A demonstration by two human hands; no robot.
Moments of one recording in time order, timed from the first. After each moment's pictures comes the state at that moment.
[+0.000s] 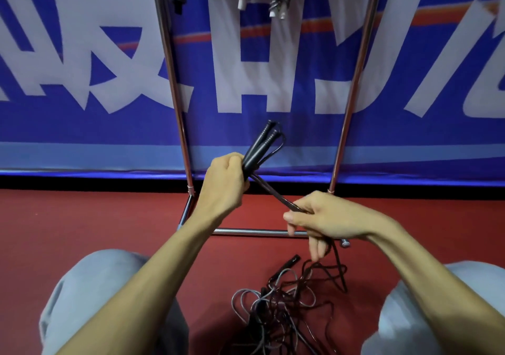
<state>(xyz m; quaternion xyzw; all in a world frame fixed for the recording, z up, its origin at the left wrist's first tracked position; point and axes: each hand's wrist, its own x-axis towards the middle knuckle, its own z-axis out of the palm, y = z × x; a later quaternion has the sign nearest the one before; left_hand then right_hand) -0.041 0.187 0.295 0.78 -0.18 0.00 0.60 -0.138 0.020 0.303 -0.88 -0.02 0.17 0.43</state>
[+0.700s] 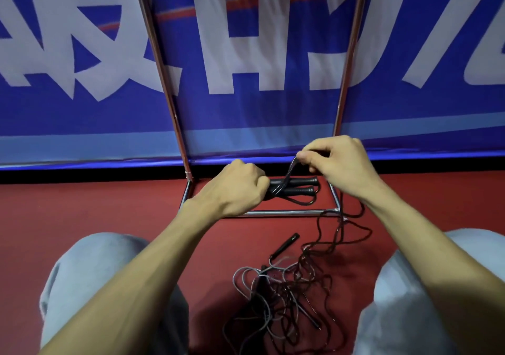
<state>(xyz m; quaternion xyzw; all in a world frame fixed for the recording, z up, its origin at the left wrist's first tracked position) -0.053 0.173 0.277 0.88 -0.41 0.01 0.22 -0.131 -0.009 0.297 -0.90 0.05 -0.23 0.36</state>
